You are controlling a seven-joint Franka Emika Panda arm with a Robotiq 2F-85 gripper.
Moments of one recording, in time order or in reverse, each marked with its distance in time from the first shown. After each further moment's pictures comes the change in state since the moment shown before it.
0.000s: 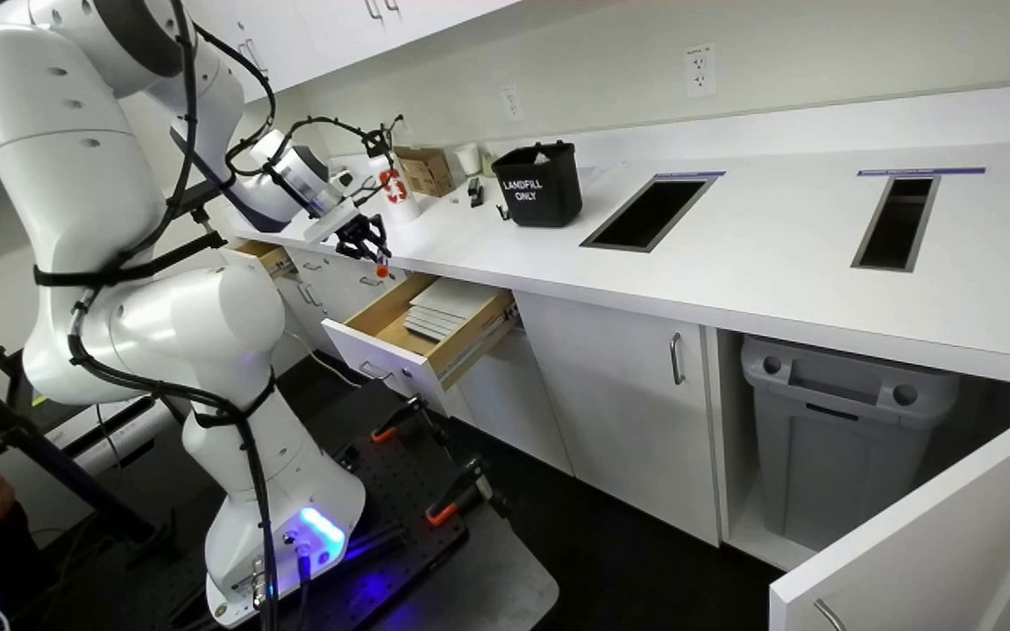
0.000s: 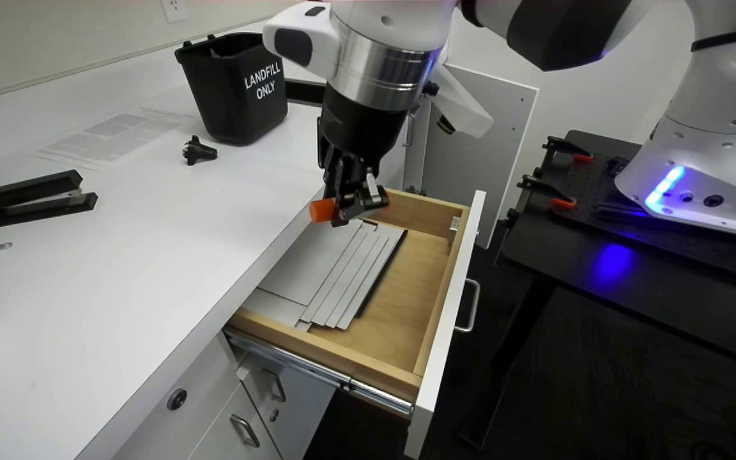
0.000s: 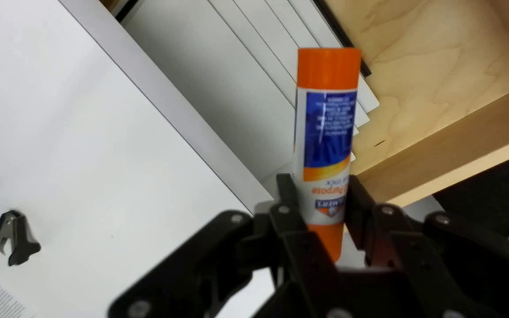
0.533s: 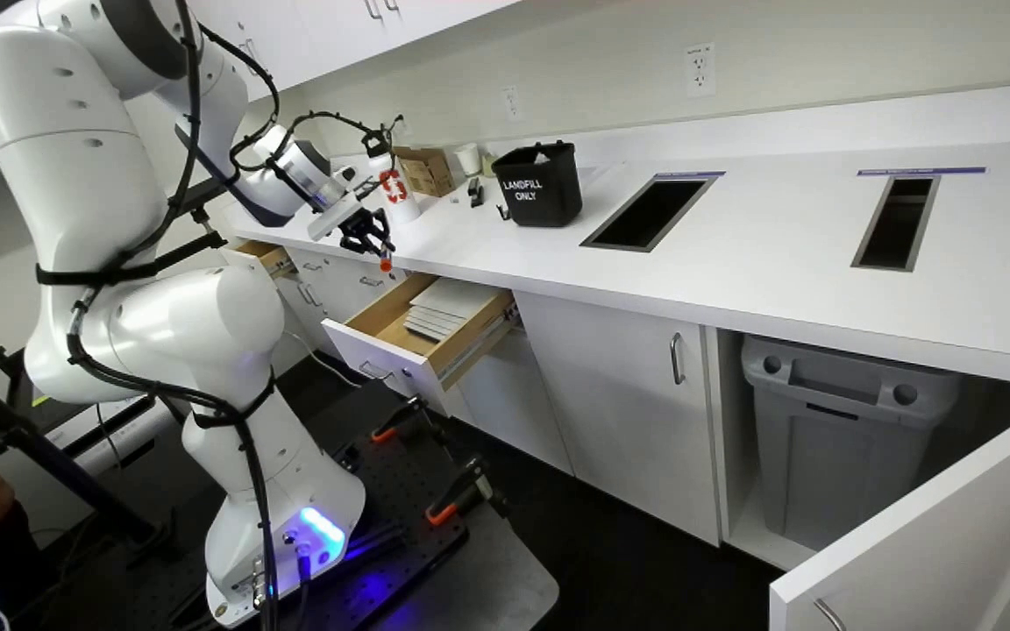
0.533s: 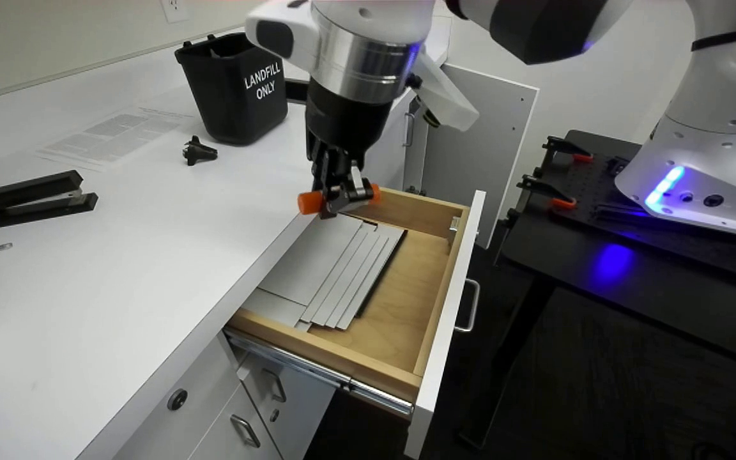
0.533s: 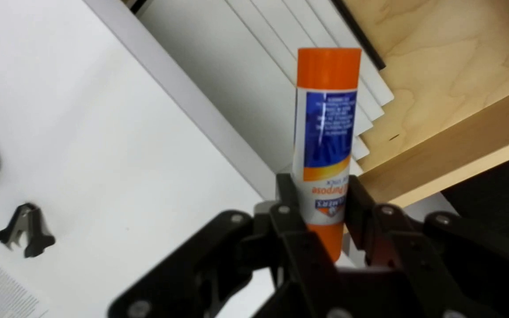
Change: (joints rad) arm -0.025 0.017 0.016 0.053 -0.013 -0.046 -0.001
